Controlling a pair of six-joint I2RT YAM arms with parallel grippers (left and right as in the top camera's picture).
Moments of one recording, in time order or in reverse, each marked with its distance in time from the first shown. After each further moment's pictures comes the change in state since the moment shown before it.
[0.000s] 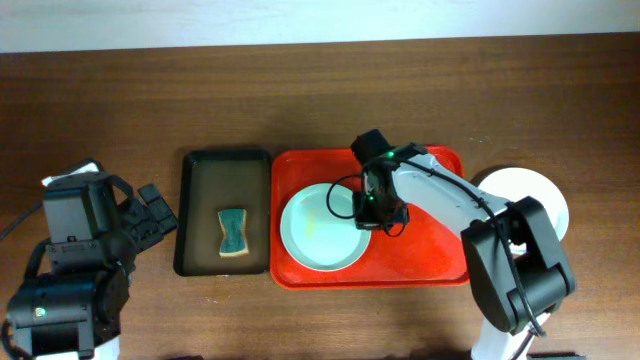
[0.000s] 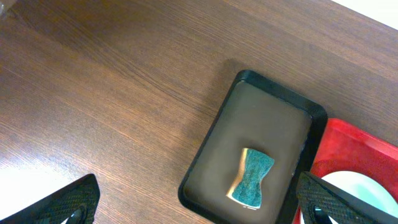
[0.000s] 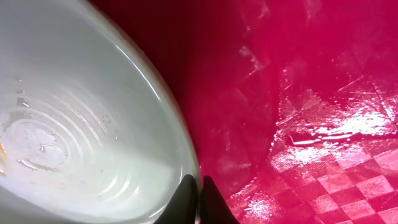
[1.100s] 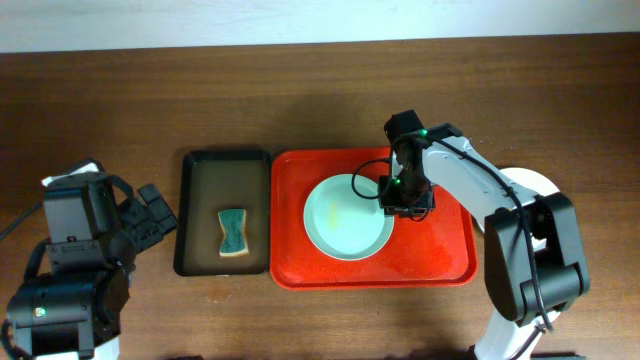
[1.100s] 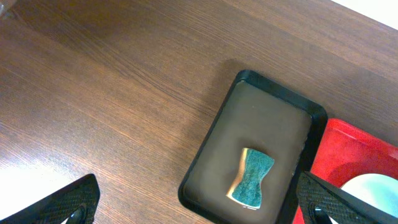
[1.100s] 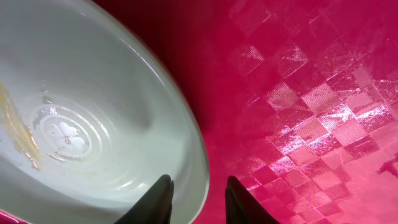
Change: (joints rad) left arm 0.000 0.000 0.000 0.000 0.000 0.000; right arm -0.161 0.000 0.066 -0.106 -0.013 -0.097
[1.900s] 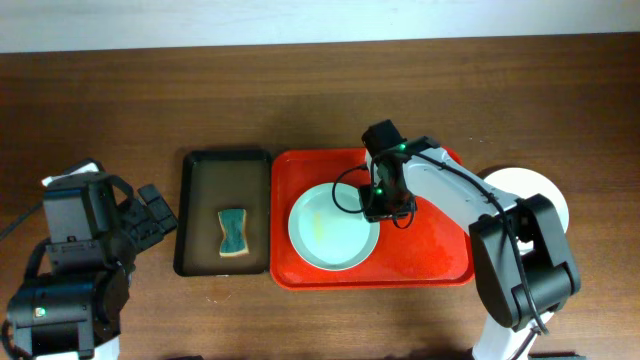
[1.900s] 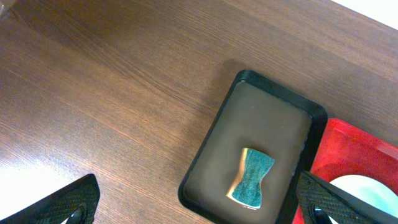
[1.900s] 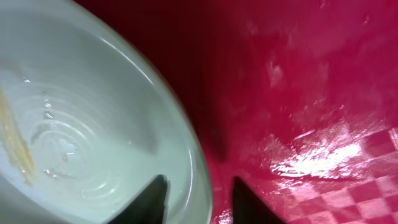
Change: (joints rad) left arm 0.000 0.000 0.000 0.000 0.000 0.000; right arm 0.099 0.000 -0.054 0.130 -0.001 -0.081
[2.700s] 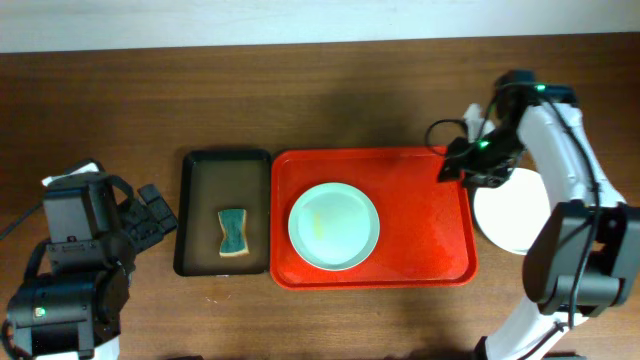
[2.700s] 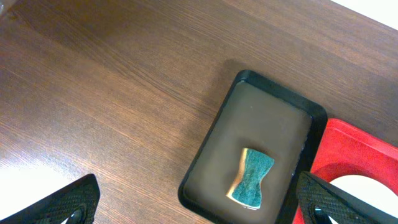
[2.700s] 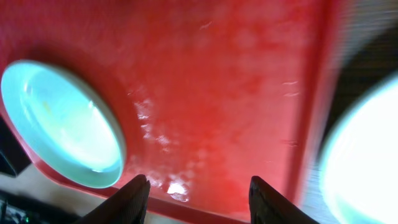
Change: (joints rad) left arm 0.000 0.000 0.000 0.000 0.000 0.000; right arm -0.476 -0.003 0.293 -0.407 -0.174 -0.269
